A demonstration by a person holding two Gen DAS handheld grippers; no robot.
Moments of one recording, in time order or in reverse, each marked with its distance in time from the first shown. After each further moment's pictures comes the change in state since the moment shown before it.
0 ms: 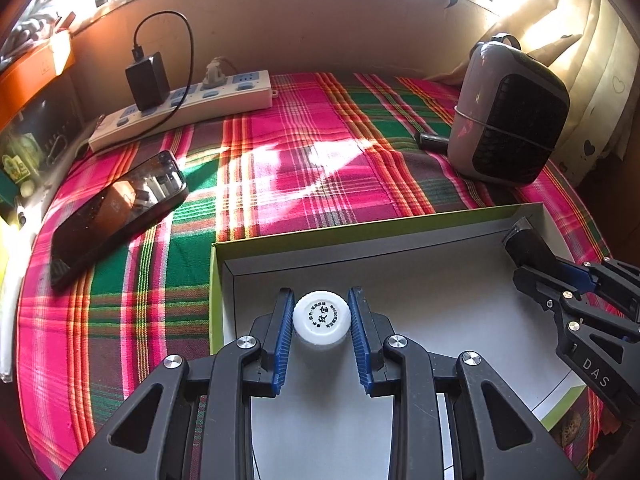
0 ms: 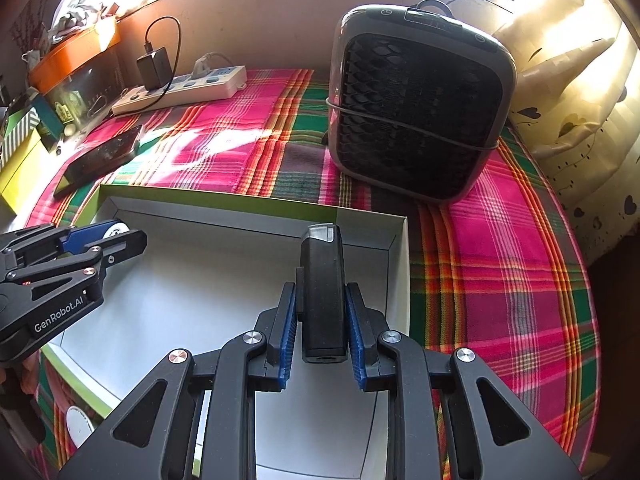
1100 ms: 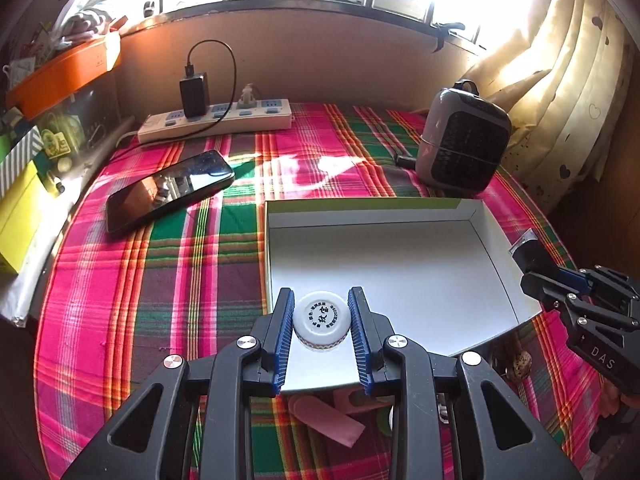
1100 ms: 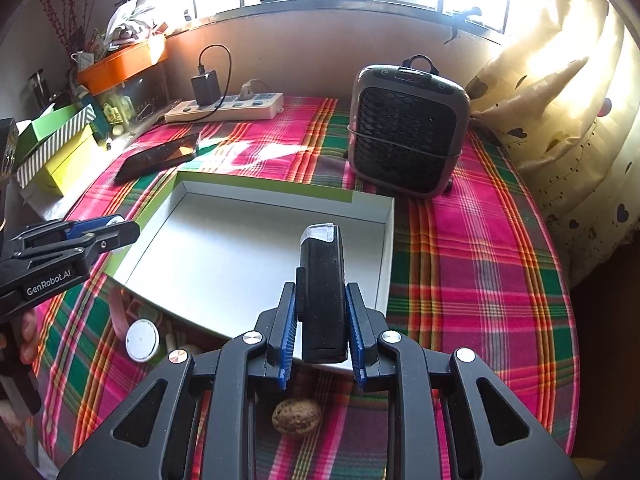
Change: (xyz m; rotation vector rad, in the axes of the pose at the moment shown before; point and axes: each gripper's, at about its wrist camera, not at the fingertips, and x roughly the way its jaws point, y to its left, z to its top) left arm -0.083 0.011 -0.045 -0.063 -0.096 -0.034; right arm -0.070 0.005 -0.034 -0.039 -0.082 0.070
